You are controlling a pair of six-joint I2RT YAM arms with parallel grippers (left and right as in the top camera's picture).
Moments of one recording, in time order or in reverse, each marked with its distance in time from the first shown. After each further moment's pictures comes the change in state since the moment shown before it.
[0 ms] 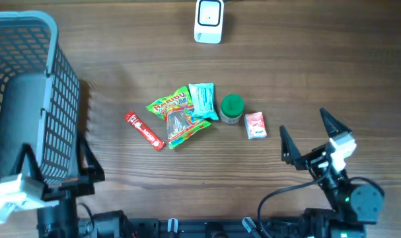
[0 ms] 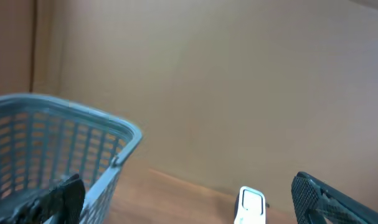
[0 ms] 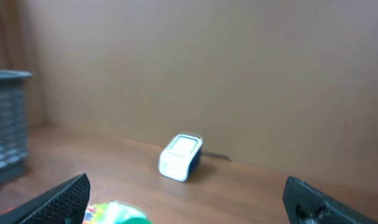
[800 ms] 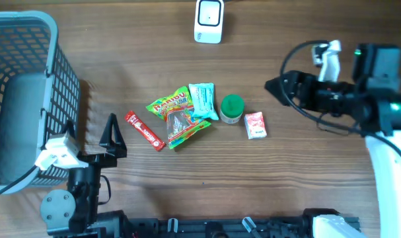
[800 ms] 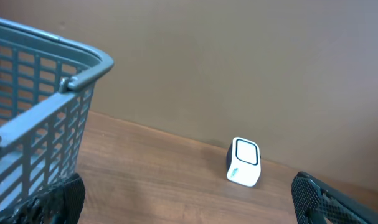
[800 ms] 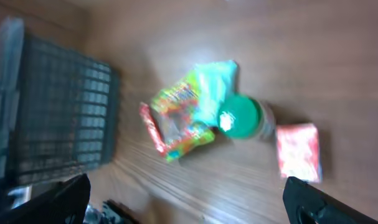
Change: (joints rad) left arm 0.000 -0.009 -0.410 0.263 0.145 -0.023; right arm 0.089 1.123 1.097 -1.111 -0.149 0.195
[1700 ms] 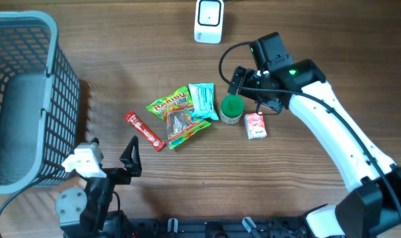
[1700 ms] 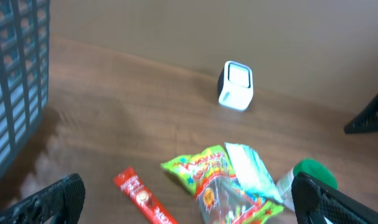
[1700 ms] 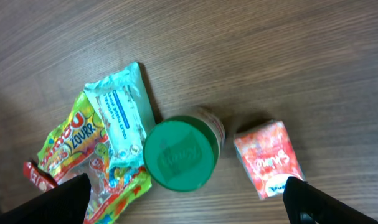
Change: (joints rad) left arm 0.000 -0.161 -0.104 -0.304 0.137 0.051; right arm 0.386 0.357 0.052 0.126 0.601 0.465
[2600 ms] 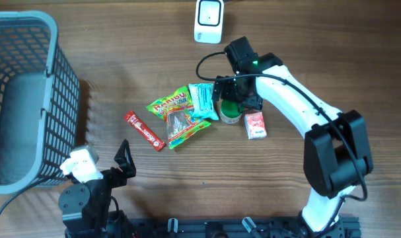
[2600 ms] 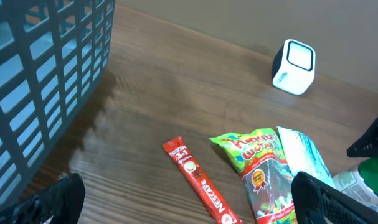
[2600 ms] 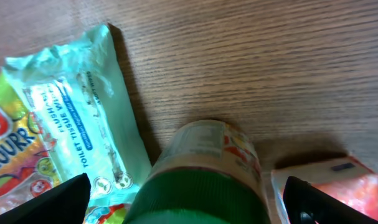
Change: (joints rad) left arm 0.000 0.000 0.000 -0.134 -0.183 0.000; right arm 0.045 0.327 0.064 0.064 -0.065 -0.084
